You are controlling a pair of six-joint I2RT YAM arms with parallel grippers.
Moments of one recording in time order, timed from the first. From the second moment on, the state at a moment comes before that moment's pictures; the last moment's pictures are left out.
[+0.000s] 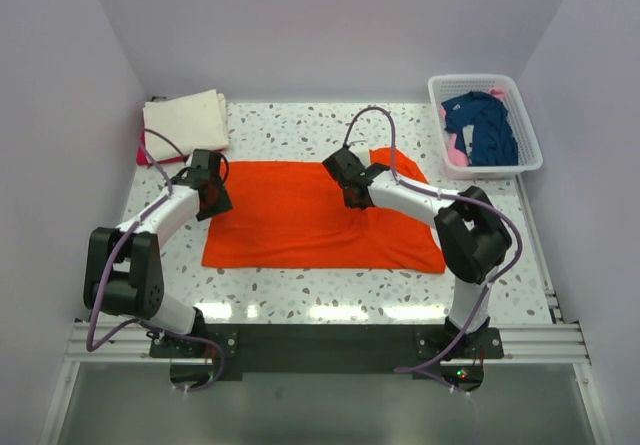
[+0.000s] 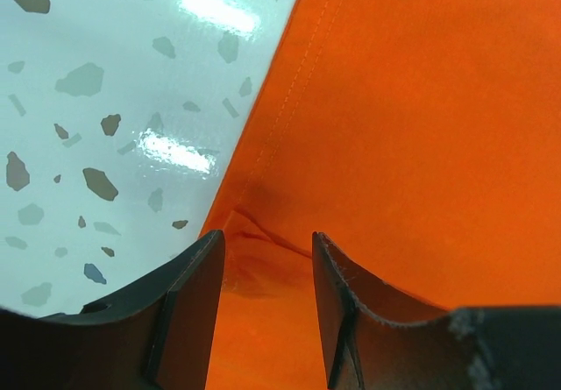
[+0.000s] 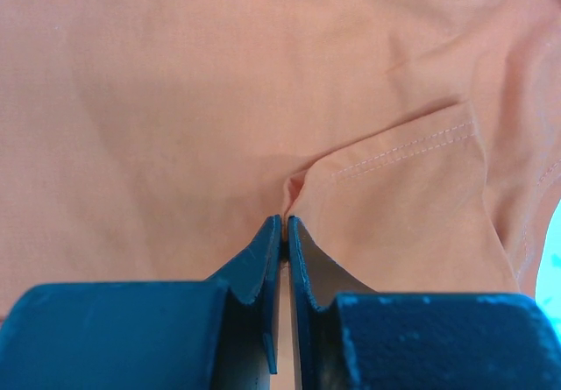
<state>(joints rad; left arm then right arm) -0.12 1.50 0.90 -0.47 -0.25 -0.50 0.70 1.87 1.33 -0.56 0.53 0.52</state>
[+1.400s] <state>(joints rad) -0.12 1.51 0.87 -0.56 -0.32 -0.63 0.65 1.89 1.30 -0.51 0.45 0.52</state>
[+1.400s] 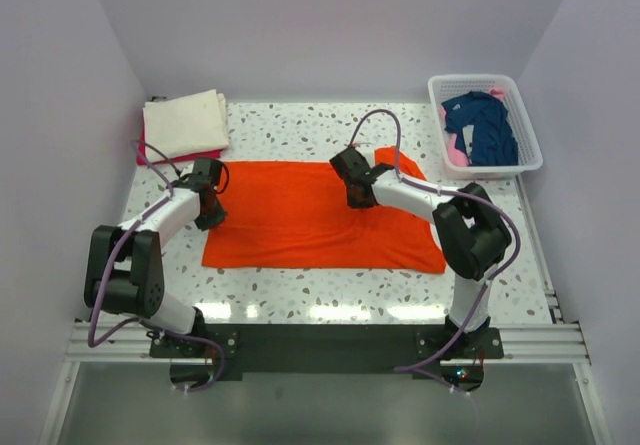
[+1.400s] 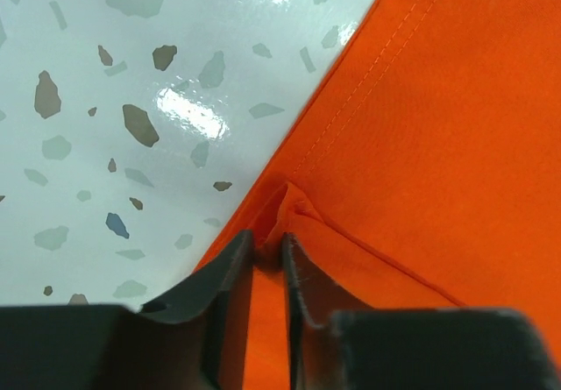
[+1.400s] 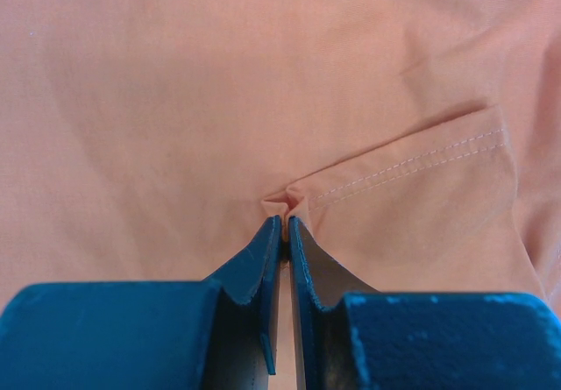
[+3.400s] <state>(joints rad) -0.07 1.85 1.39 -0.52 -0.26 -0.51 0.33 1.81 1.43 -0.39 0.07 0.42</state>
